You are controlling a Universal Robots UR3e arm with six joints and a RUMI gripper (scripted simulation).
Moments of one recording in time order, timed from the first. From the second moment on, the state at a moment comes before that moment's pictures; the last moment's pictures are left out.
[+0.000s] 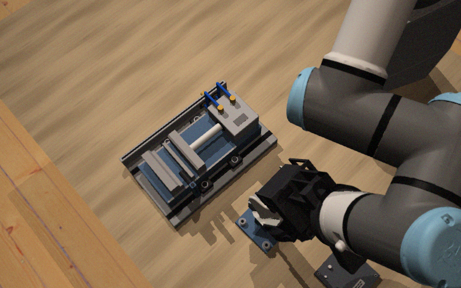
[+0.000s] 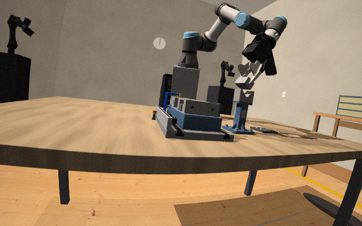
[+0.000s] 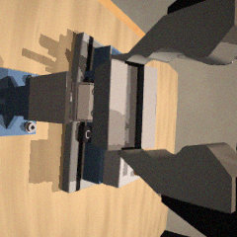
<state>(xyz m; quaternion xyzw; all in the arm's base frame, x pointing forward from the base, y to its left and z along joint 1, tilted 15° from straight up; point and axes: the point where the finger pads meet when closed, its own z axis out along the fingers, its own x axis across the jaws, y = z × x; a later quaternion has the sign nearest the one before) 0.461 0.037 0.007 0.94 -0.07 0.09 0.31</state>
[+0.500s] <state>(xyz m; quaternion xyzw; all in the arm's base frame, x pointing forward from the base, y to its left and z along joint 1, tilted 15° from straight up) 0.461 0.036 0.008 0.97 -0.06 0.10 0.23</state>
